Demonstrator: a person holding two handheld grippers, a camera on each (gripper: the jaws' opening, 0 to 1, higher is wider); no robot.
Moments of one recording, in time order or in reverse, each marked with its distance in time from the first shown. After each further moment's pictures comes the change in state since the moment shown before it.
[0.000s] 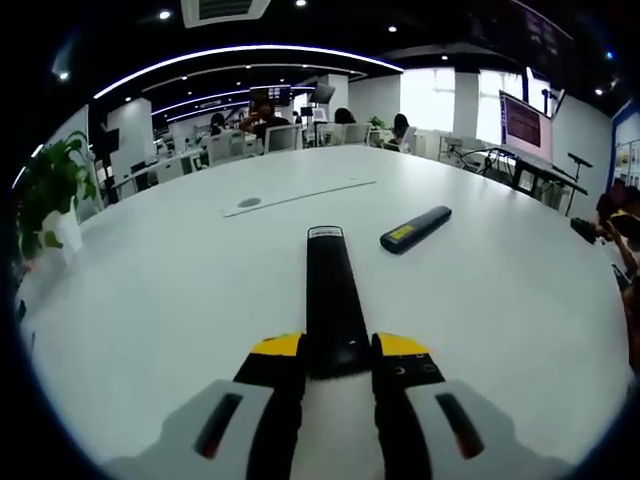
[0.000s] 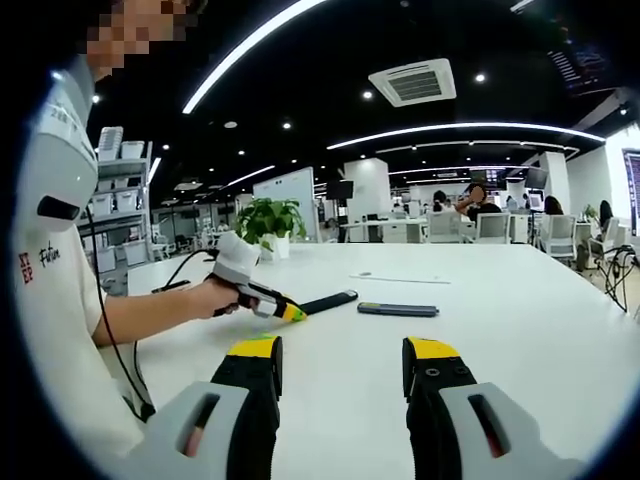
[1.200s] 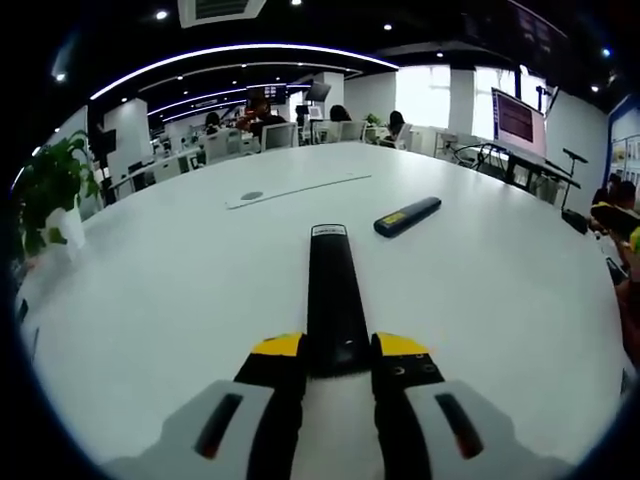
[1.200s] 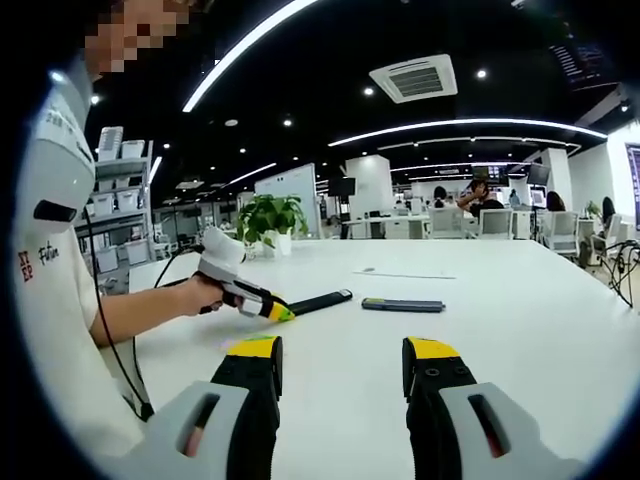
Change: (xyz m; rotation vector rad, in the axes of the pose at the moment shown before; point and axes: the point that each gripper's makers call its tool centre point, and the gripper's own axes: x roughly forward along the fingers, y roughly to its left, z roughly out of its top) left arm -0.016 0.010 -0.012 0.011 0.015 -0.017; right arm 0.010 0.005 -0.008 0.009 0.011 0.013
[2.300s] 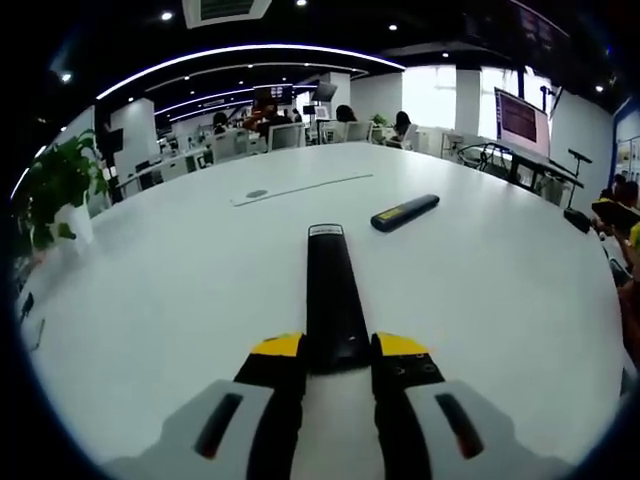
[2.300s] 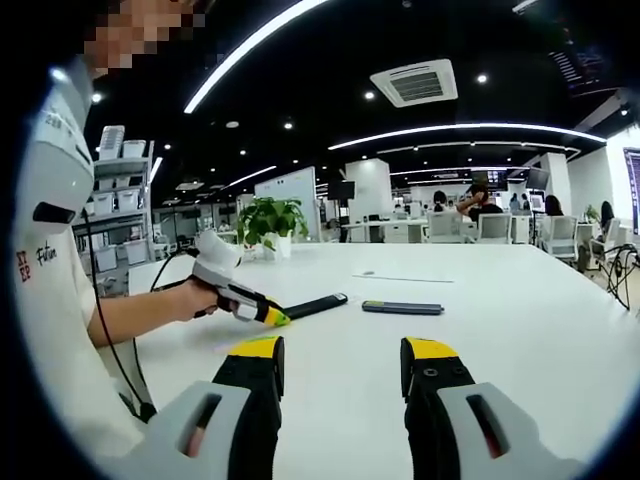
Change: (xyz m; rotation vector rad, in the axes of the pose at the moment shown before) left arm -0.012 -0.006 -0.008 0.000 -0.008 0.038; right arm -0.007 0.004 0.002 -0.013 -0.016 -0.006
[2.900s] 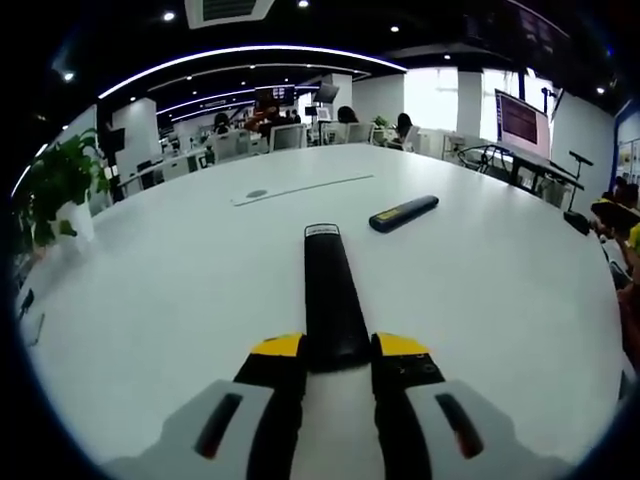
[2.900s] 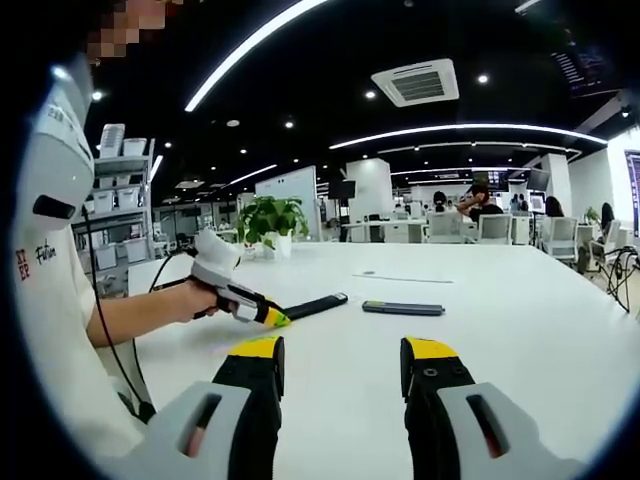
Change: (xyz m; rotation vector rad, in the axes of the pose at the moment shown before) left arm -0.001 -0.003 0.000 -0.013 -0.005 0.003; right arm 0.002 0.002 0.002 -0.008 0.003 -0.001
